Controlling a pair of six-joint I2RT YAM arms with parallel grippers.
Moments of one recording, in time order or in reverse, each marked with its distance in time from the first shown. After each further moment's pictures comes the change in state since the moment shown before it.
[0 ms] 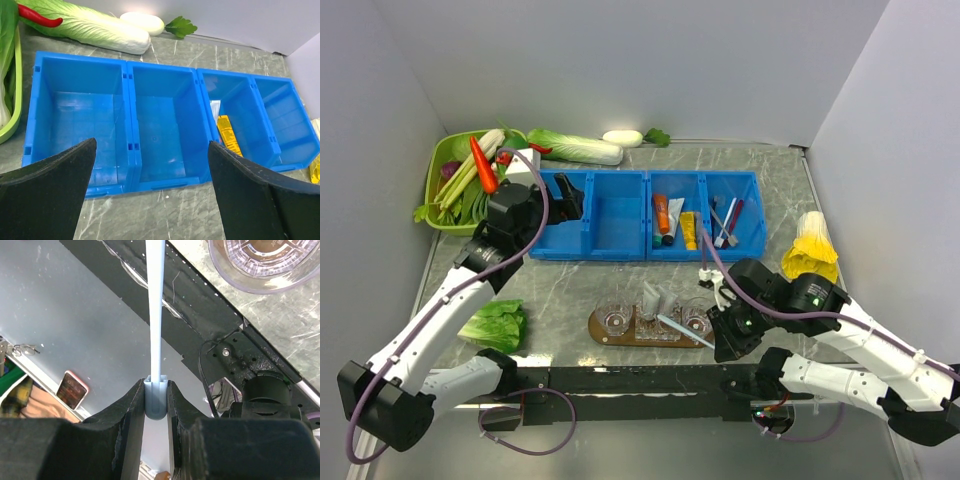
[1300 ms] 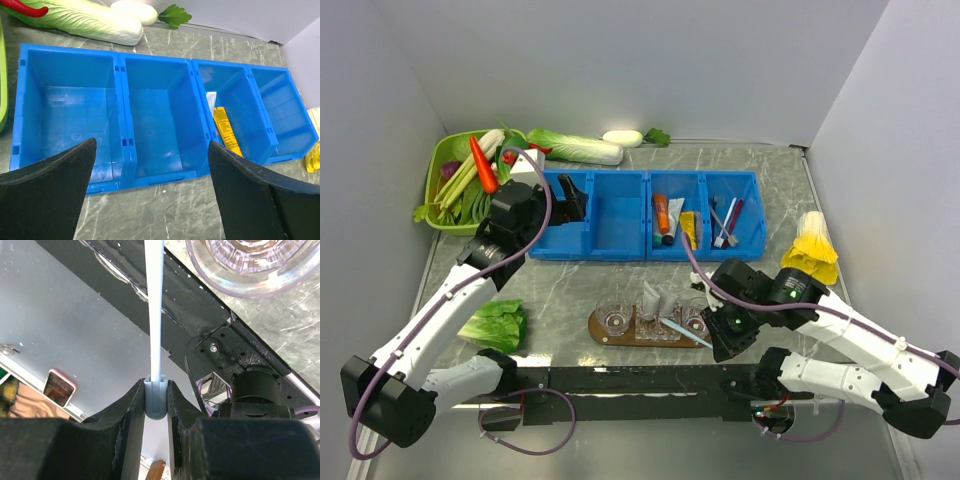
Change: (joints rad) left arm 0.008 0.025 -0.002 0.000 0.050 -0.005; right arm 0.000 0.072 -0.042 0.001 0.032 -0.027
